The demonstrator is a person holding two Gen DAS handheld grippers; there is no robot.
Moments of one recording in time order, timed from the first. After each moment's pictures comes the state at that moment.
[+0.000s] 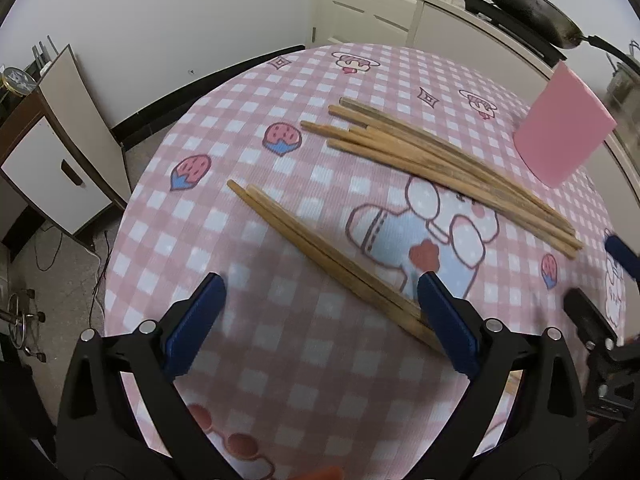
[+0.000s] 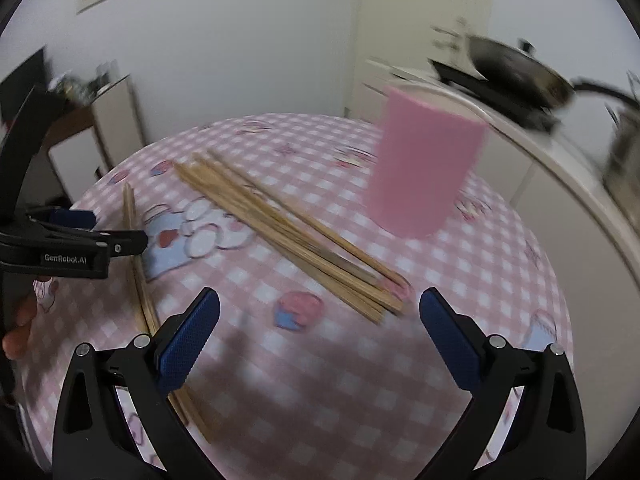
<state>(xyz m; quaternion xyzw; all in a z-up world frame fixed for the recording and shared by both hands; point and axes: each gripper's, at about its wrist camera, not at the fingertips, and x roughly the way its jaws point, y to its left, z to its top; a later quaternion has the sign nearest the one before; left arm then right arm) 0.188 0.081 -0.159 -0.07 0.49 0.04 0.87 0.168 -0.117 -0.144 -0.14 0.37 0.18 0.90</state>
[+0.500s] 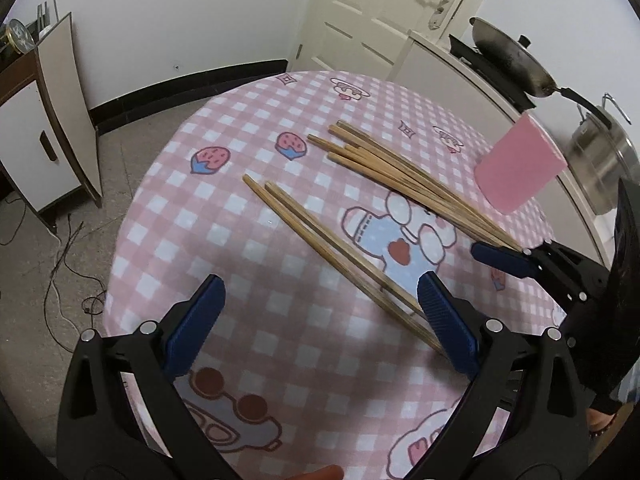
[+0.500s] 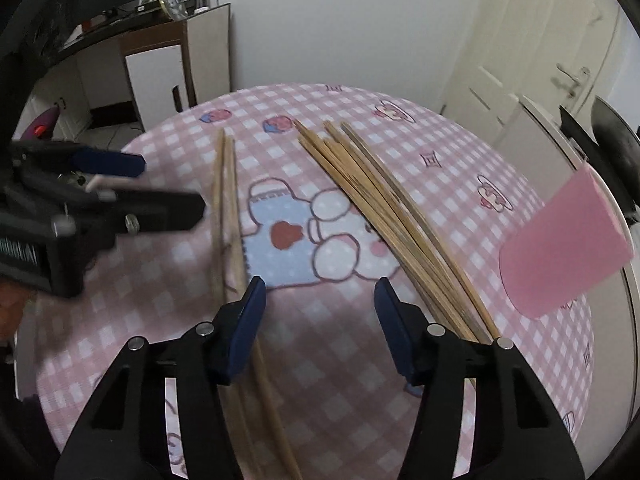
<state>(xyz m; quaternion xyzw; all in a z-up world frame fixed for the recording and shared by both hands) 0.155 0.106 -0.144 -0.17 0.45 -0.01 0.88 0.177 -0.034 -0.158 -0.26 0.41 0.31 0.82</state>
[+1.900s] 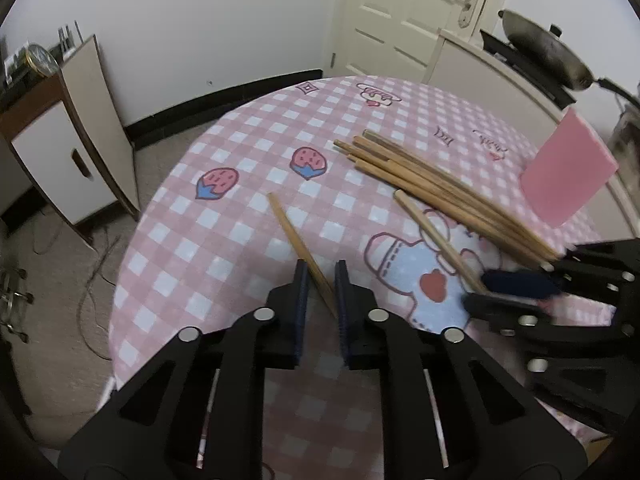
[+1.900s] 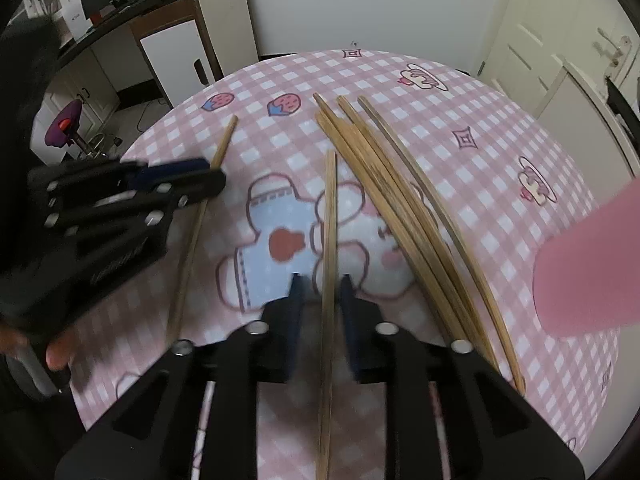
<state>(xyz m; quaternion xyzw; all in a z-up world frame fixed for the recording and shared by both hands) 0.182 0.095 -0.153 -0.13 0.45 0.06 0.88 0.222 -0.019 -0.161 -0.24 0.51 0.35 0.75</state>
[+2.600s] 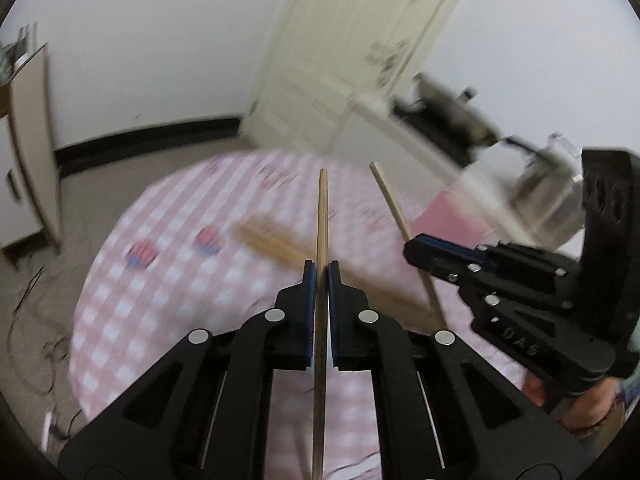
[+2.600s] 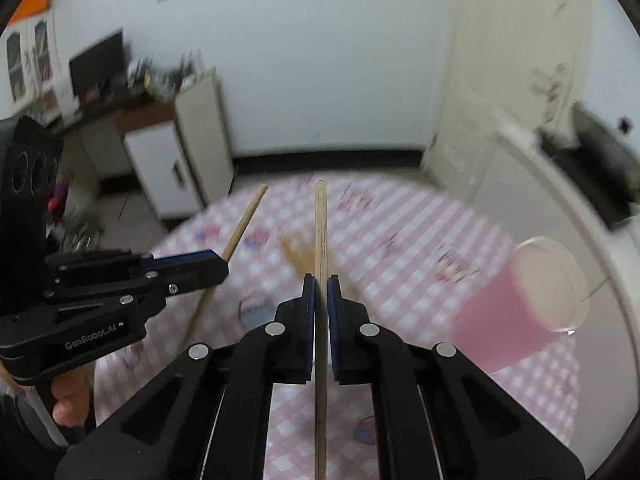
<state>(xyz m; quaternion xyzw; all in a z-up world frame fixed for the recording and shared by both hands) 0.169 0.076 -0.075 -0.20 0.32 -0.08 0.92 0.209 -0.058 -0.067 -0.15 0.35 0.32 0.87</state>
